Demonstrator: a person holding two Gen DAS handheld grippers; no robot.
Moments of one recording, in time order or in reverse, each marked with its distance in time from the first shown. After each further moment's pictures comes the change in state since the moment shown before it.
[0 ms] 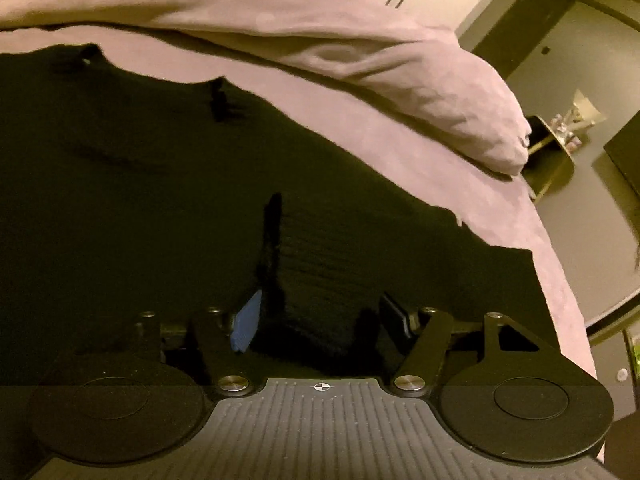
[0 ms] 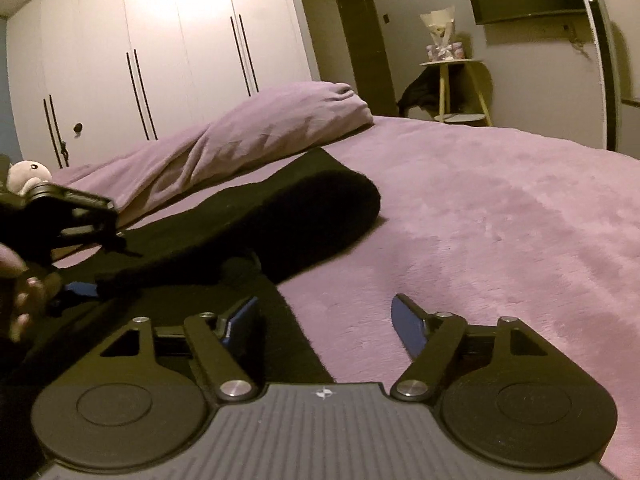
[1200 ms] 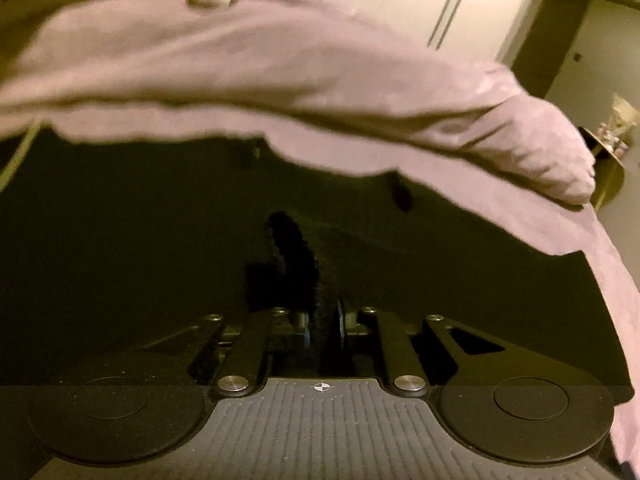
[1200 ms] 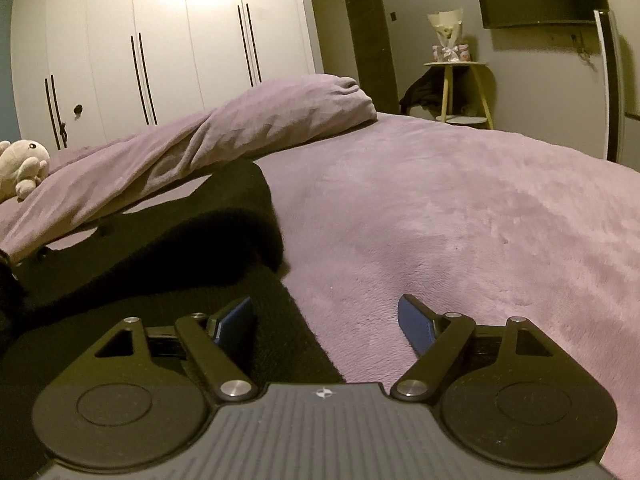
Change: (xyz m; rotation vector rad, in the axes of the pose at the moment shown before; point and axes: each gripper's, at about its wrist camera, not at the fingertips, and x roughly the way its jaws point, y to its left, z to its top) left arm -0.078 0.119 0.028 0.107 -0.150 0.191; right arm -0.008 0.011 -0.002 -0.078 0.024 -0.042
